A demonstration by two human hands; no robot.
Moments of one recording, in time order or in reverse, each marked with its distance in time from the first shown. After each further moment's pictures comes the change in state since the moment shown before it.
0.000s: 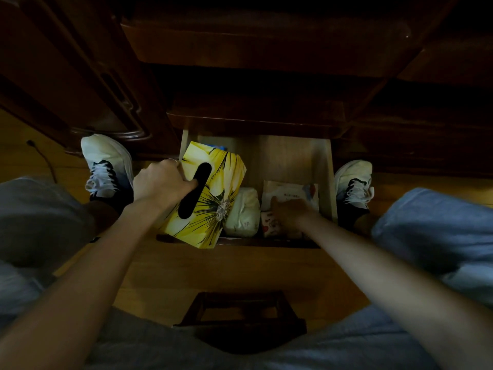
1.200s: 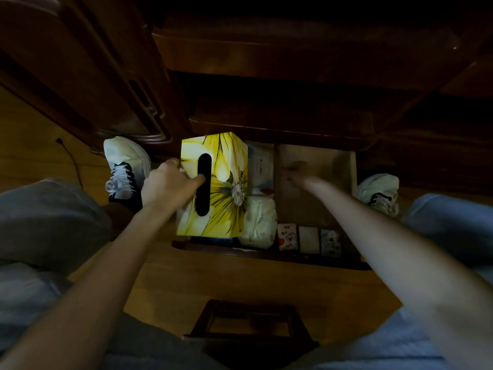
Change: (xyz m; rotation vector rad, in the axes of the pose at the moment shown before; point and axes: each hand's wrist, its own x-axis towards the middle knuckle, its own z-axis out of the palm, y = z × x) left_hand 0.014 -0.019 -0.003 -0.247 0.006 -0.208; right_hand 0.067 -0.028 -0.082 0.718 0.149 -0.050
